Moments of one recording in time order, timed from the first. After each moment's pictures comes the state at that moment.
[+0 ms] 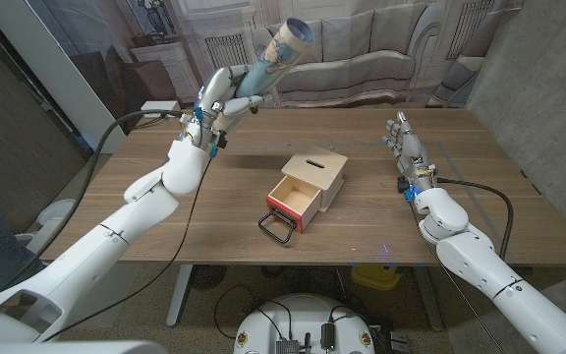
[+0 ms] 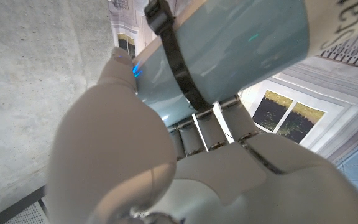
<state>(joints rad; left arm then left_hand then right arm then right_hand) 0.87 0.70 0.36 -1.79 0.26 -0.35 0.46 1.24 0.07 0.13 -0.09 0.19 0.83 -0.03 0.25 0.22 0.85 -0.12 0.22 0.27 0.87 -0.11 0.20 0.20 0.88 -0.08 0.32 0.18 -1.13 -0.60 -0.27 -1.76 0.58 0.23 -0.26 0.28 0.05 0.12 -0.01 0.20 0.22 0.04 0.20 0.19 0.19 0.09 0.21 0.18 0.08 0.02 0.19 0.18 0.18 -0.04 0.25 0.18</state>
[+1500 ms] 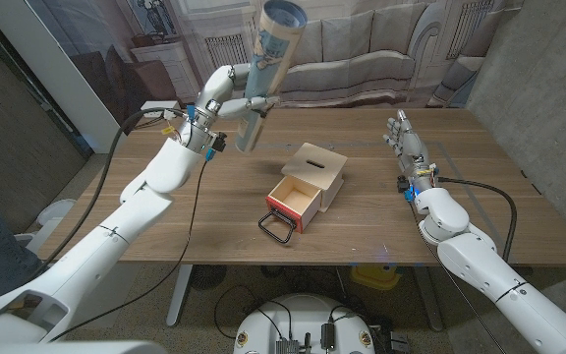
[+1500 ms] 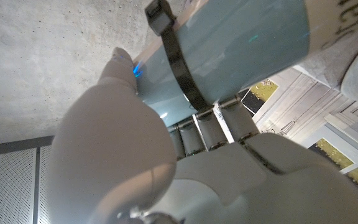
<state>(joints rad) 0.87 0.66 0.32 -1.70 -0.08 -0.69 0.09 1.24 0.07 0.14 -0.08 0.19 0.84 -0.02 0.25 0.22 0.84 -0.11 0.21 0.27 0.87 -0.11 0.20 0.20 0.88 -0.08 0.31 0.18 -1.16 -0.60 -0.26 -1.81 0.55 0.21 -0.30 0.28 0.05 0.12 -0.01 0.20 0.22 0.04 0.20 0.19 0.19 0.09 0.21 0.18 0.08 0.02 0.19 0.18 0.18 -0.04 0.24 0.18</state>
